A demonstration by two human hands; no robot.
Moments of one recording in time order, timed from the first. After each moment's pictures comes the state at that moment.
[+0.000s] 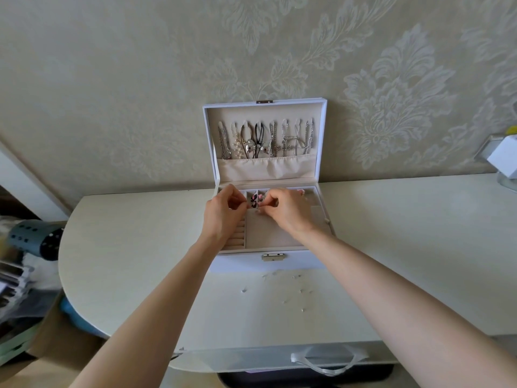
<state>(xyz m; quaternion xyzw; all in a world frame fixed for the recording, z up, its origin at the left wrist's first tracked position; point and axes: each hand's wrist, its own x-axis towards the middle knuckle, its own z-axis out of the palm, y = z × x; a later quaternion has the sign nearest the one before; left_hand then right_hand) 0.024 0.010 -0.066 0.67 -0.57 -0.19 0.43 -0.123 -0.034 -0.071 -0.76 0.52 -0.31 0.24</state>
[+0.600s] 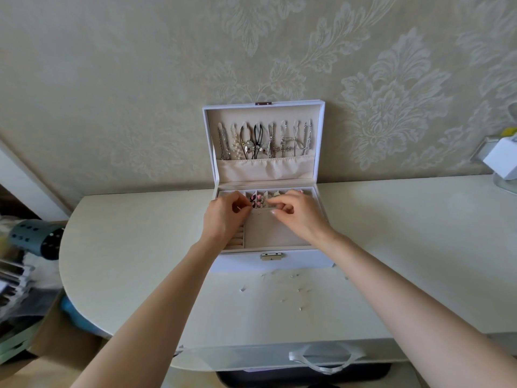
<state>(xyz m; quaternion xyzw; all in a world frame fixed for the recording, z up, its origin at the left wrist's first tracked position) 0.023 0.011 -0.068 0.68 -0.62 -0.13 0.36 -0.153 -0.022 -0.066 -0.79 0.45 -0.31 0.26</state>
